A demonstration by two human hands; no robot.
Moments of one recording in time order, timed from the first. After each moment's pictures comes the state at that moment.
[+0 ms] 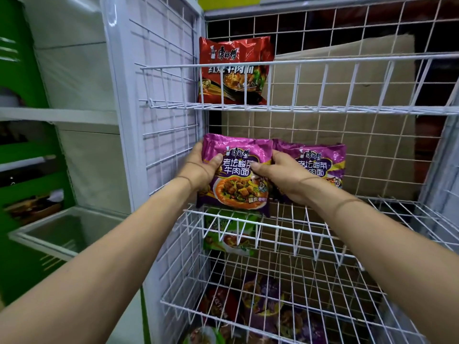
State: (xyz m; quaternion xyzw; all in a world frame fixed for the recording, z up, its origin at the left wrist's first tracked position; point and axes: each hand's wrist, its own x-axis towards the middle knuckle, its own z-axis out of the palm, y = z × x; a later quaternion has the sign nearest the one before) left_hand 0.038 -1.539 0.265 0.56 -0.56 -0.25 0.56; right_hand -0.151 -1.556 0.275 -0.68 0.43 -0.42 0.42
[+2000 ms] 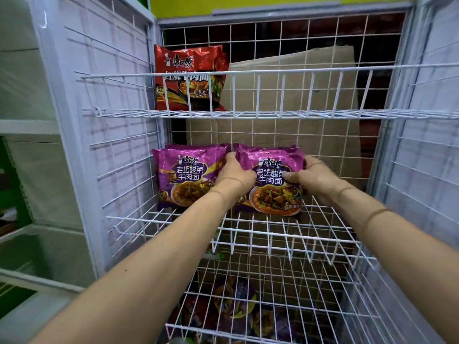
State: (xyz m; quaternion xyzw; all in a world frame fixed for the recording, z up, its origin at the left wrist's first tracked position) left_hand -0.104 -1.542 0.274 0.61 -0.60 -0.28 0.43; right_hand -0.278 -1.542 0.278 -0.59 0.57 -0.45 0.34
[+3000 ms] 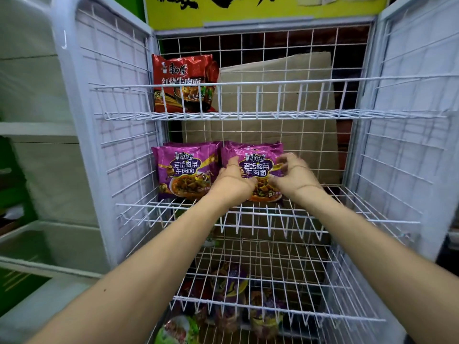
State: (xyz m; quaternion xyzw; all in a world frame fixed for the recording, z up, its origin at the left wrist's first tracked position) left_hand -0.115 -1.475 0.270 0.60 -0.67 -0.23 0.36; right_hand -0.266 -1.477 0.270 -0.64 0.63 -0.41 0.13
